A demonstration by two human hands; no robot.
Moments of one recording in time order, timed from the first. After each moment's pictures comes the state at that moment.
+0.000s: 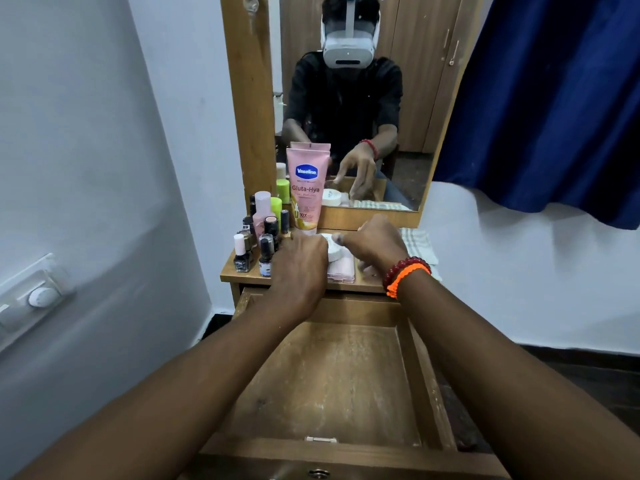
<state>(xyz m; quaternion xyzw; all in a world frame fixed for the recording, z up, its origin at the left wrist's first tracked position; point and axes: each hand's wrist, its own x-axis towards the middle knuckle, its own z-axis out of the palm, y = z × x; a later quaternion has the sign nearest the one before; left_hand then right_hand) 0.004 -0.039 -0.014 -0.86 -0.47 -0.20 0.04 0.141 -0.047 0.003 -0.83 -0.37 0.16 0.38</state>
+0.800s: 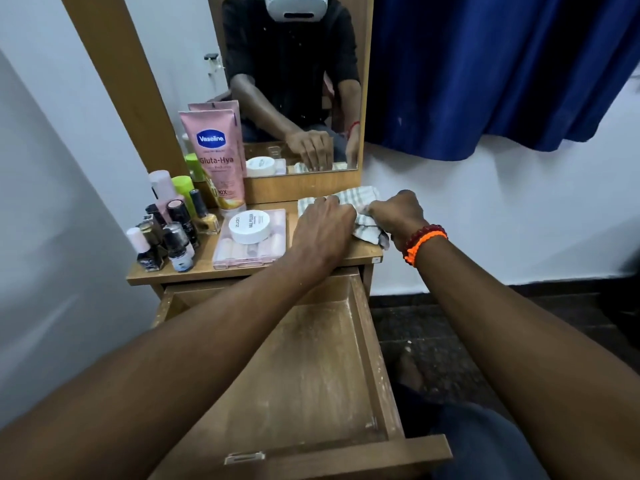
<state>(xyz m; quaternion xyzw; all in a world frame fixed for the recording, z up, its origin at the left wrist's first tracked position) 0.143 -0.049 -0.037 -0.93 -0.28 -0.21 0.08 0.294 -0.083 -0.051 -0.80 -0.22 0.20 0.52</state>
